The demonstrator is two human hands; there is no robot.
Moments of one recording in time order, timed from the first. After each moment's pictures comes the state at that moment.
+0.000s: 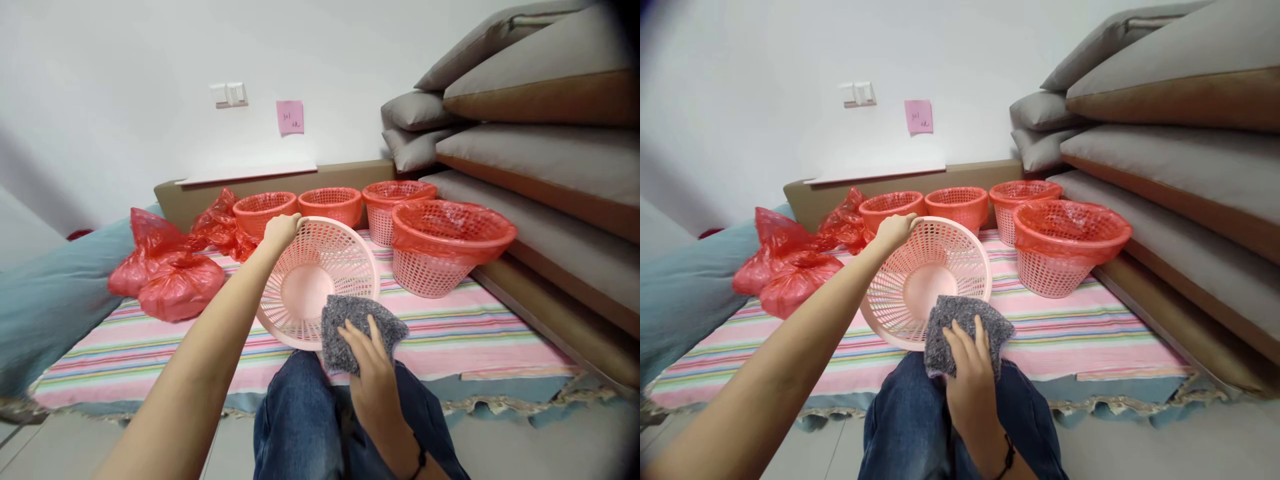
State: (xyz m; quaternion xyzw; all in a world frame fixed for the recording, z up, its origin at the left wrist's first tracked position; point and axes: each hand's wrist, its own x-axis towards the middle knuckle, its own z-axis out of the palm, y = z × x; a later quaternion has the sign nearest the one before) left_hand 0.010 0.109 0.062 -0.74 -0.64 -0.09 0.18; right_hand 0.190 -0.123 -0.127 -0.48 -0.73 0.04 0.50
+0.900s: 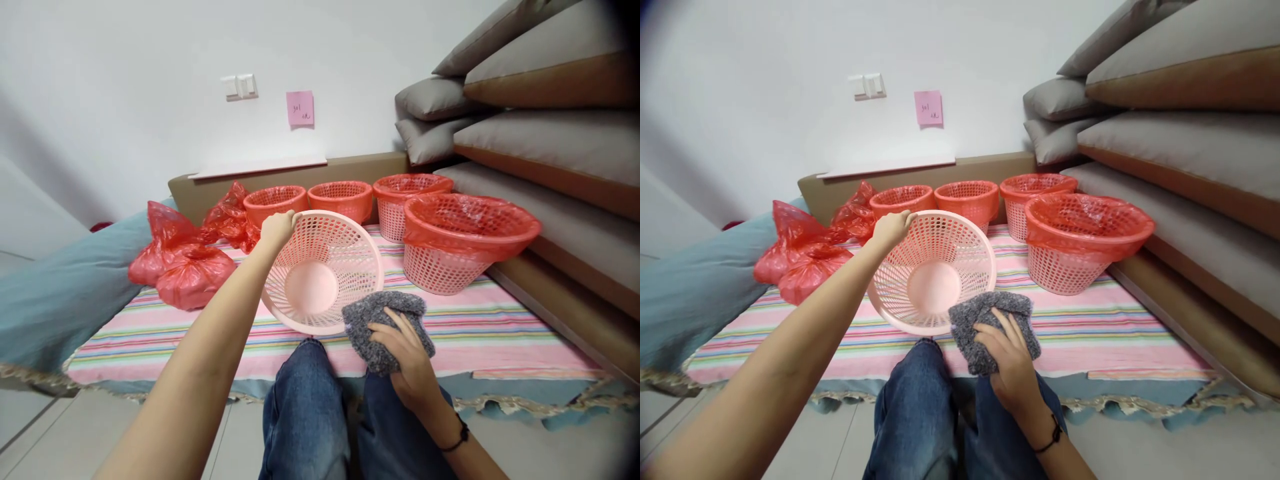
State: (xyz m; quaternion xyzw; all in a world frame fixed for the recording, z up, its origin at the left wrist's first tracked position) left_hand -0.017 0.097 0.057 -0.70 -0.69 -0.11 0.16; right_hand 0.257 -0.104 -0.139 -0.35 -0.81 0.03 0.46
